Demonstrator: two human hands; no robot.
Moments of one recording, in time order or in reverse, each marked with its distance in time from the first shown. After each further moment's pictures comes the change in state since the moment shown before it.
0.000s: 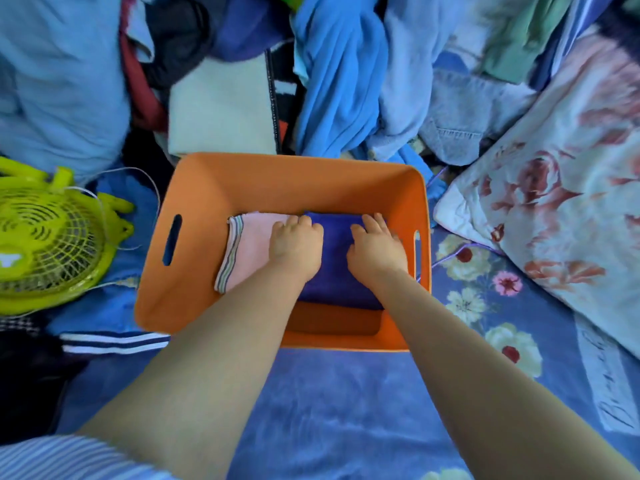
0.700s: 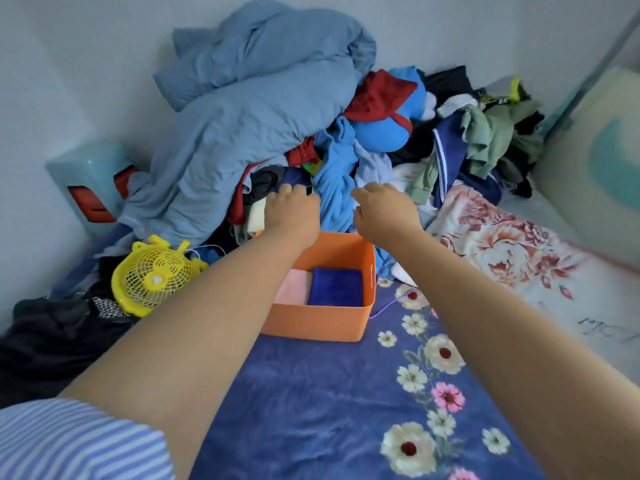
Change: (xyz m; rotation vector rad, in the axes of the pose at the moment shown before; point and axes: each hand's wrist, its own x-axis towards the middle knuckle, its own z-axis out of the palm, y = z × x) left_hand -0.304 0.011 -0.247 0.012 0.494 -0.105; right_hand -0.302 -0.085 -0.241 -0.283 0.571 -0.308
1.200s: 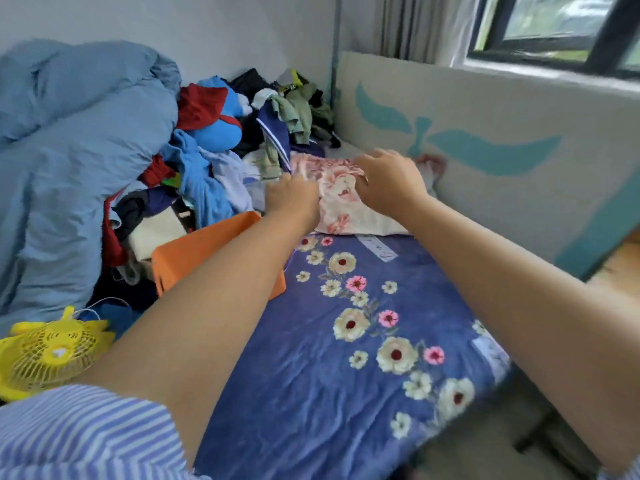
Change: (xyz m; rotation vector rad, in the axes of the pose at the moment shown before) left_hand -0.190 0.063 -0.083 -0.037 0.039 0.597; right_hand -0.262 -0.067 -0.124 -0.141 0.190 0.607
